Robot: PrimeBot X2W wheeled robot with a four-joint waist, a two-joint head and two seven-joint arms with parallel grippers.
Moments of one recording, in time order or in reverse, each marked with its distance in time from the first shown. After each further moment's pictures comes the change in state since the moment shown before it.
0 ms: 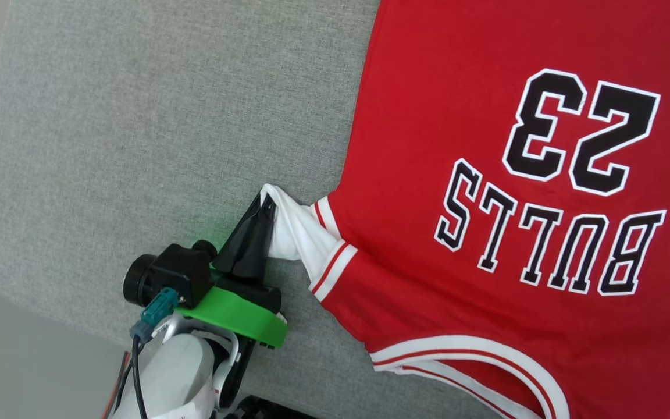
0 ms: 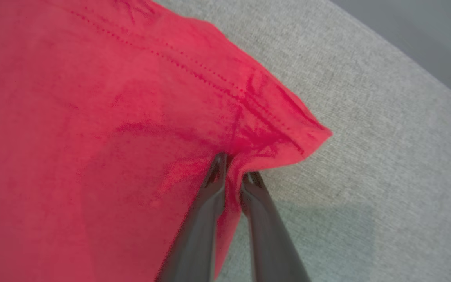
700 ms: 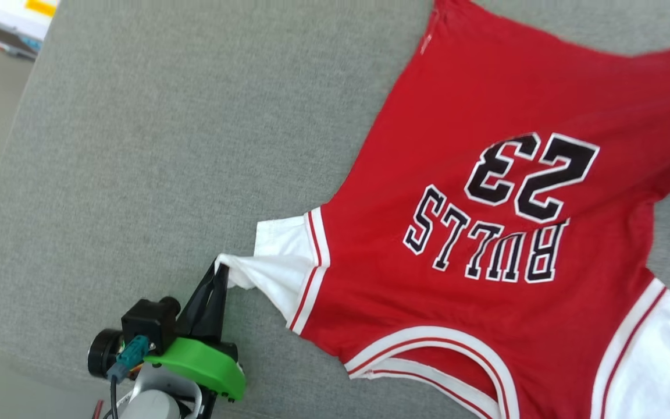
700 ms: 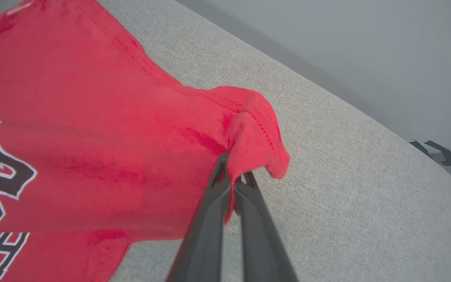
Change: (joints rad) left arm 0.150 0.028 0.092 0.108 0.008 -0.011 0.002; right arm 0.306 -0.186 0.063 -0.179 0.202 0.001 -0.424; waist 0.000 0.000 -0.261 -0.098
